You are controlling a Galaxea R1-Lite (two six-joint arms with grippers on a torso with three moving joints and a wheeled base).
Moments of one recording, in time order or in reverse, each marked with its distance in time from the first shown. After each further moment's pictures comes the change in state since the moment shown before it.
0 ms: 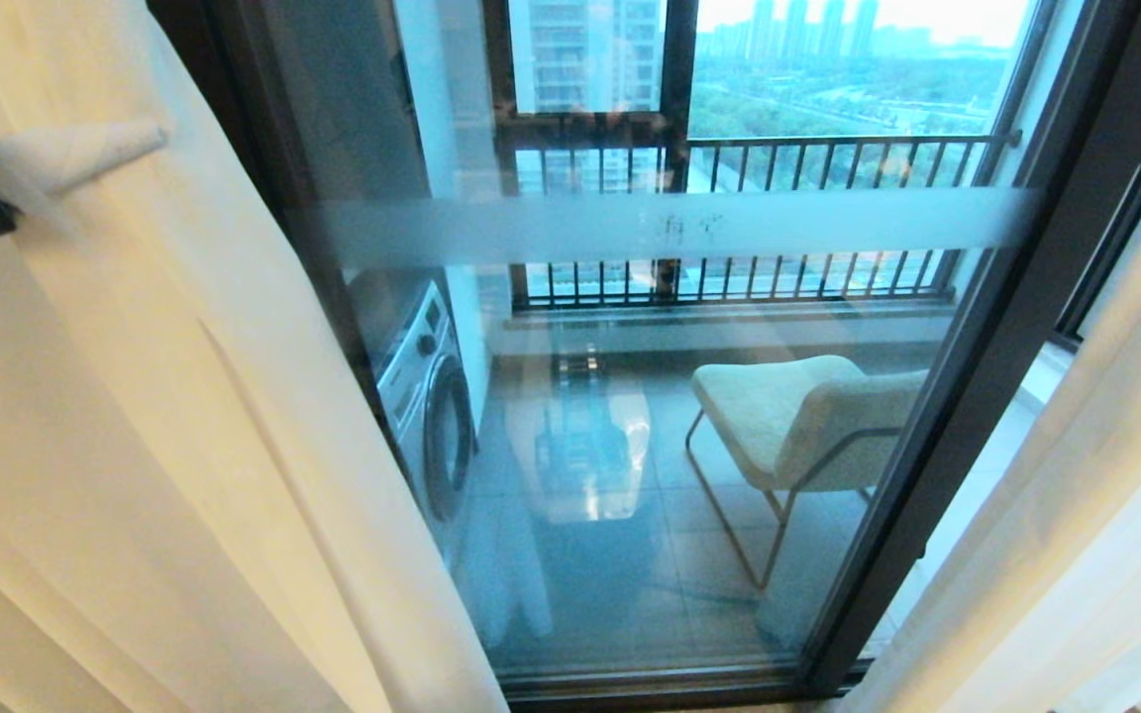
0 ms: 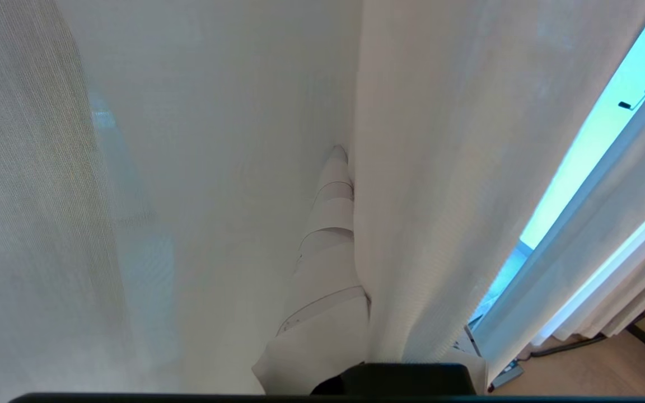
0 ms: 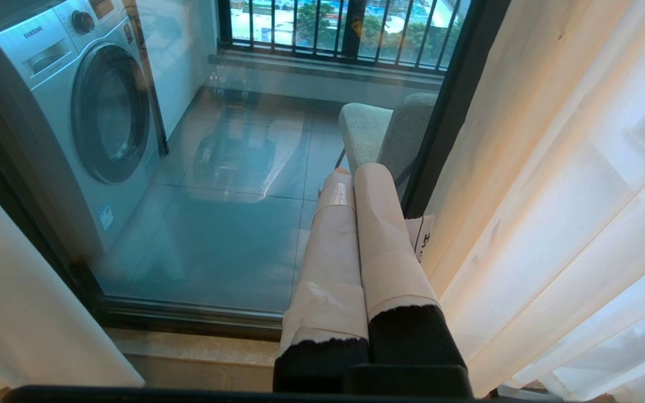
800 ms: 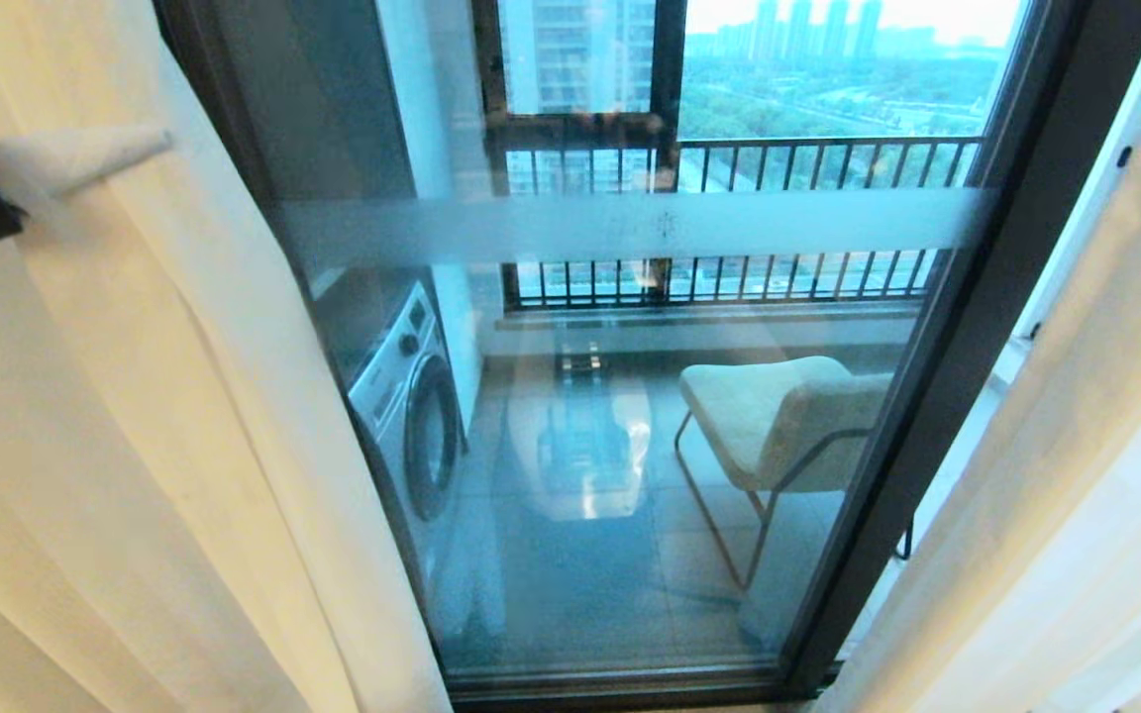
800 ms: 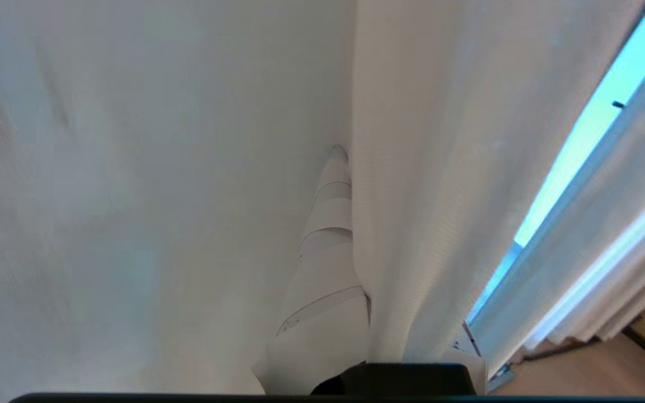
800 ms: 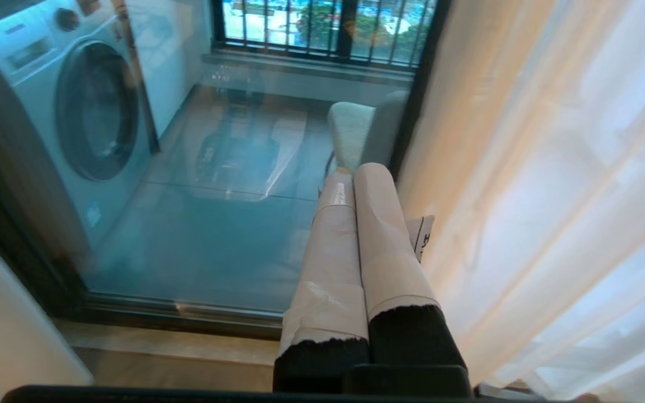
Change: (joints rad) left arm -0.001 0.007 0.000 0.000 -0.001 0.004; right arm 0.000 0.000 0.000 0.000 0.000 0.000
